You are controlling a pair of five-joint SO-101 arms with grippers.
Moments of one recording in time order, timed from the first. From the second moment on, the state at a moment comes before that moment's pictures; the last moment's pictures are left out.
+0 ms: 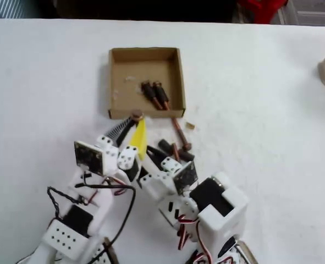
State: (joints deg) left arm 22.2 -86.7 97.7 -1.6 12.4; right arm -43.1 15.6 93.2 -96.0 -3.7
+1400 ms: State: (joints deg) left arm 22.1 -92.7 97.6 16.8 12.7; right arm -43.0 15.6 93.2 -96.0 -3.7
